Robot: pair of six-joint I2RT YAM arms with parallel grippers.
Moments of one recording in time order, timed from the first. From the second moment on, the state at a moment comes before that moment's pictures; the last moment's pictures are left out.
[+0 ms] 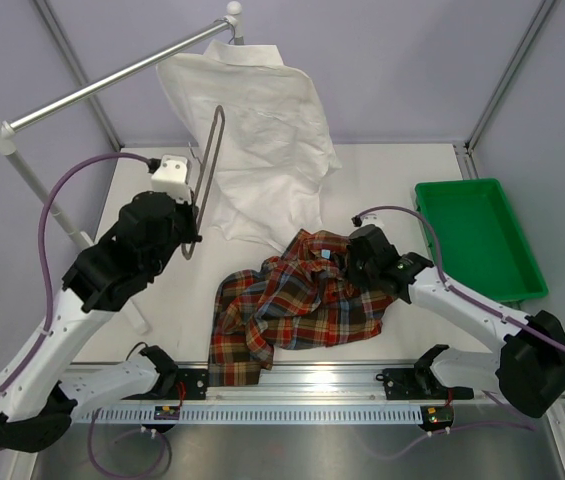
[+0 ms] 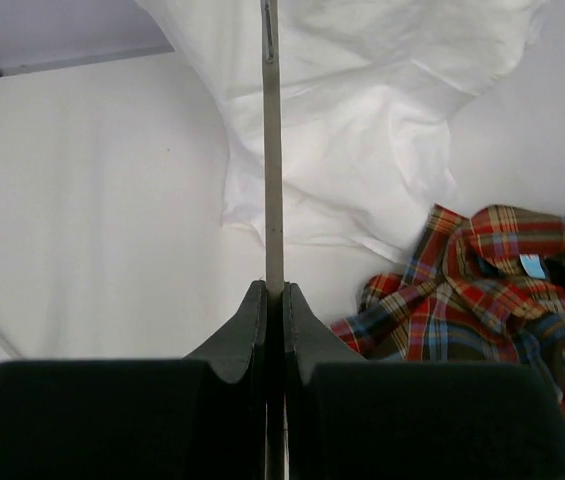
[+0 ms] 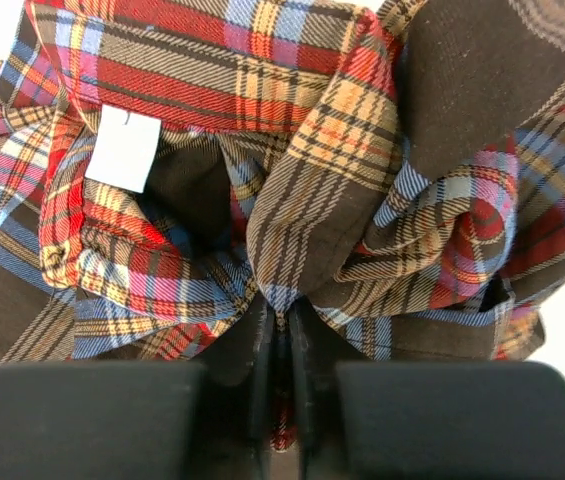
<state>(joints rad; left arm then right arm) -0.72 0.92 1.32 -0.80 -0.49 -0.21 0.65 1.20 0.76 -0.43 0.19 0.52</state>
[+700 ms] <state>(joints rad) -0.50 1.10 1.54 -0.74 -0.61 -0.20 0.65 1.07 0.69 -0.36 0.07 0.51</state>
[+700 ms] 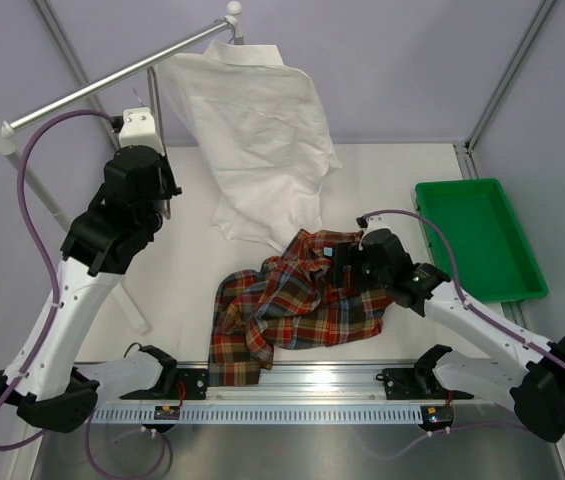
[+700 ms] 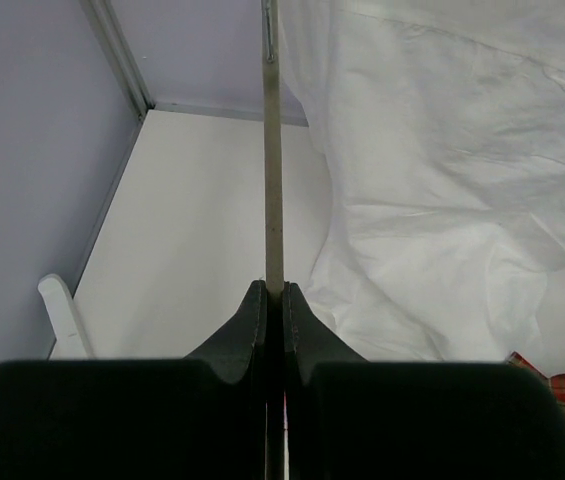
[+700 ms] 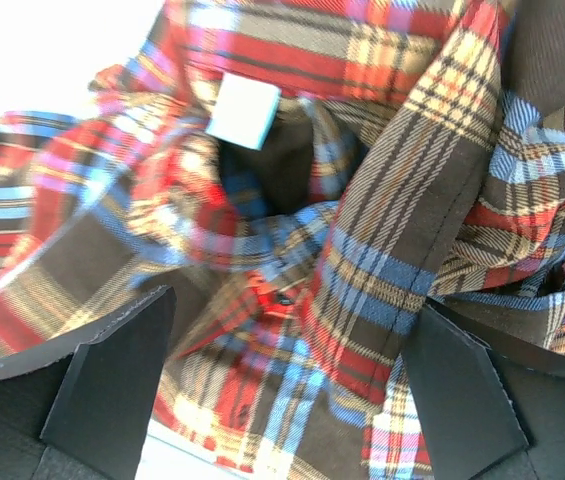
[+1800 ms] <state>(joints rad) -0.31 1.36 1.79 -0.78 -0.71 -0.22 0.65 0.81 0.69 -0.44 -0.02 0.46</state>
